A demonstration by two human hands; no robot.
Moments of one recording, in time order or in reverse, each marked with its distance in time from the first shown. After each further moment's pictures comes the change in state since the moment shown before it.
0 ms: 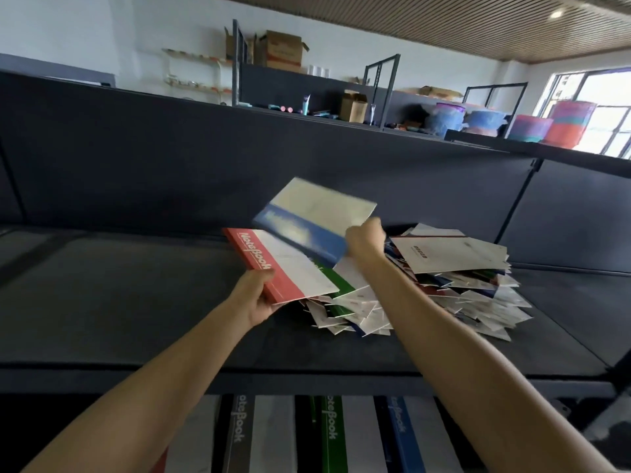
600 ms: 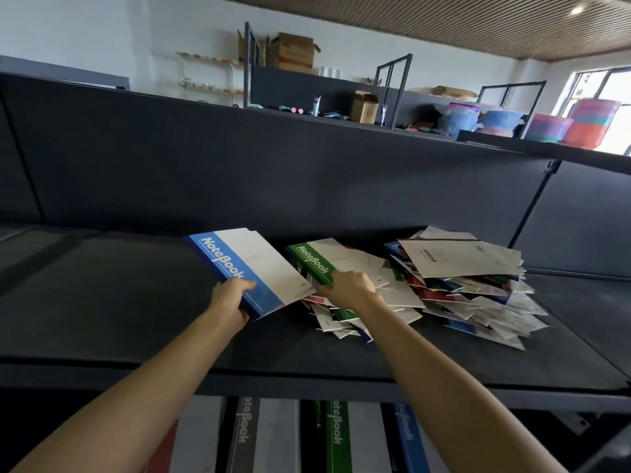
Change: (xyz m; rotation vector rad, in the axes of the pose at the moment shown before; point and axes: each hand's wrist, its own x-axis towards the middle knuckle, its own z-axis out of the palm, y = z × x) left_hand 0.030 0.000 -0.043 0.046 0.287 0.083; right_hand 0.004 0.070 0.033 -1.052 -0.414 -0.444
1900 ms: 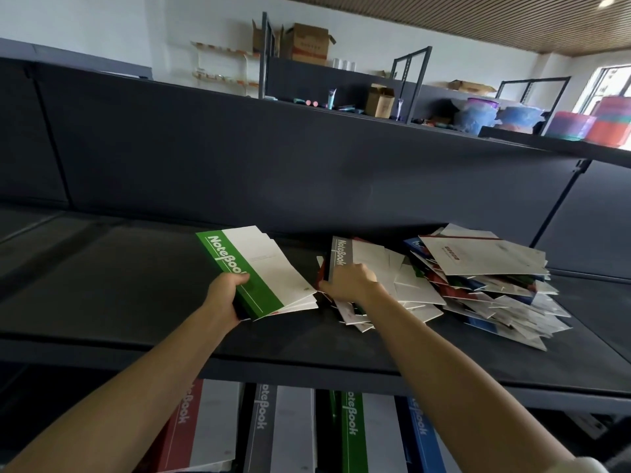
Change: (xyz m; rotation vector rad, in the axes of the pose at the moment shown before) left_hand -0.026 0.023 -0.040 0.010 -0.081 -0.025; right_hand 0.003 -0.038 -0.001 -0.187 0.002 -0.100
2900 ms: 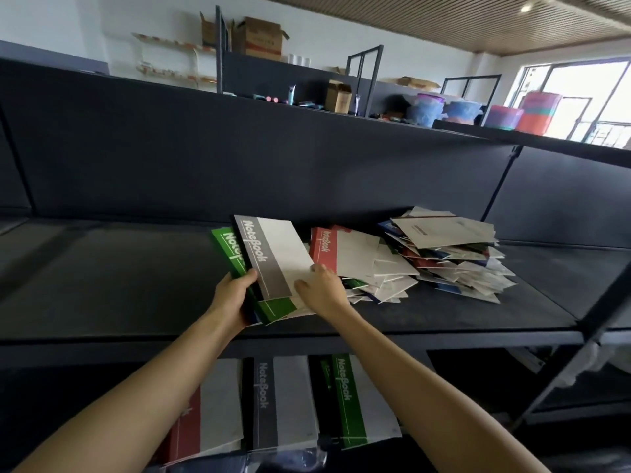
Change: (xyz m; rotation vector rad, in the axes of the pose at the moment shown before) left_hand -0.022 -0.013 -0.021 0.119 -0.131 0.053; right_hand -0.071 -0.071 0.007 0.751 0.175 0.247
